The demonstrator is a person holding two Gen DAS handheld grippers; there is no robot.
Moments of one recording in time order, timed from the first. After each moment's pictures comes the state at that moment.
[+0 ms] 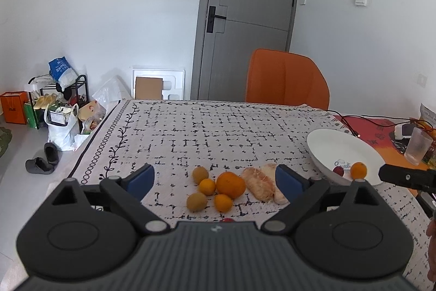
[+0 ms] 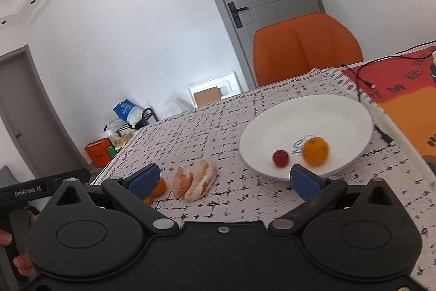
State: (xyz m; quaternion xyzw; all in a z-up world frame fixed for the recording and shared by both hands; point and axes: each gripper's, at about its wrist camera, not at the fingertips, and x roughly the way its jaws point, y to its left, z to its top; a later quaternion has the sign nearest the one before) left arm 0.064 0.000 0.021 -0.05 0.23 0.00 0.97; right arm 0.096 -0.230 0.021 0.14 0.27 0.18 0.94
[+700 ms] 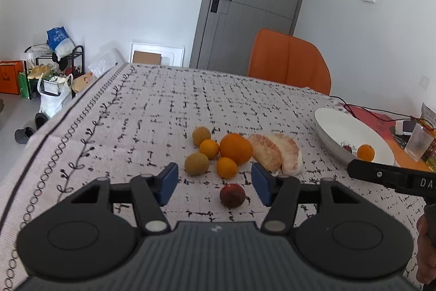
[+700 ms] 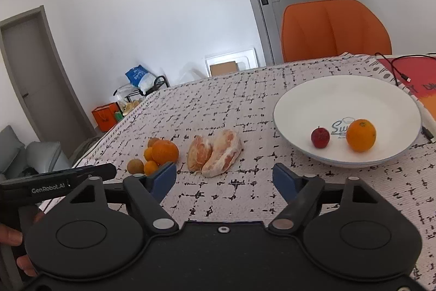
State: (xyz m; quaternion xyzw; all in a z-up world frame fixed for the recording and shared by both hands) left arm 0.071 0.010 -0.030 -0.10 0.27 -0.01 0.96; right arm 0.112 -0.182 -0.005 0.08 0.31 0.22 0.92
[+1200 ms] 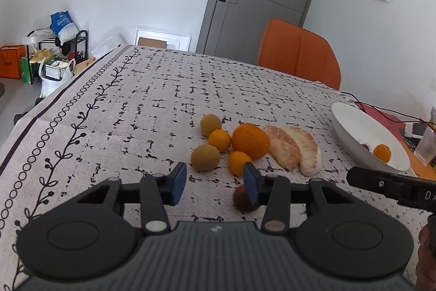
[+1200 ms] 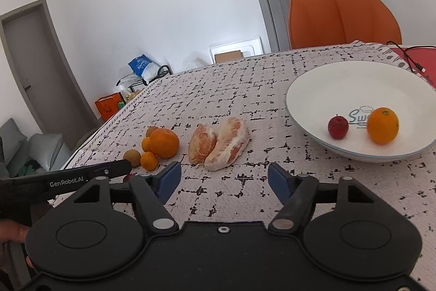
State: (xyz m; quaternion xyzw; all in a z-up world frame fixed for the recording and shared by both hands) left arm 0.099 0.018 -0.052 -0.12 0.29 0.00 0.95; right arm 0.129 -0.168 -0.023 0.08 0.33 0.23 0.91
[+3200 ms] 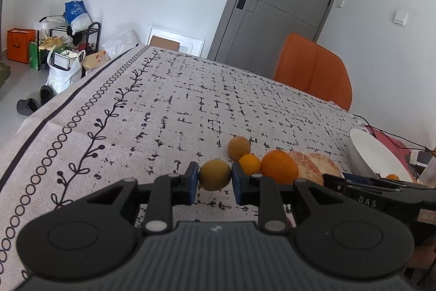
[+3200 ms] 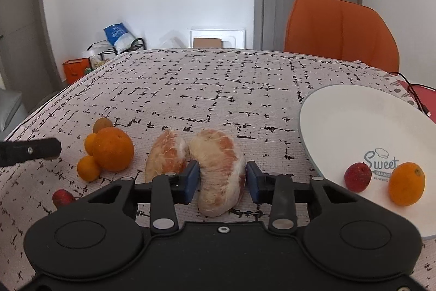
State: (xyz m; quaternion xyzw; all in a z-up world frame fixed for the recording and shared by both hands) left arm 0.109 0.053 -0.046 -0.16 0.27 0.02 0.95; right arm 0.185 -0.115 -0.042 -0.05 0.33 0.19 0.92
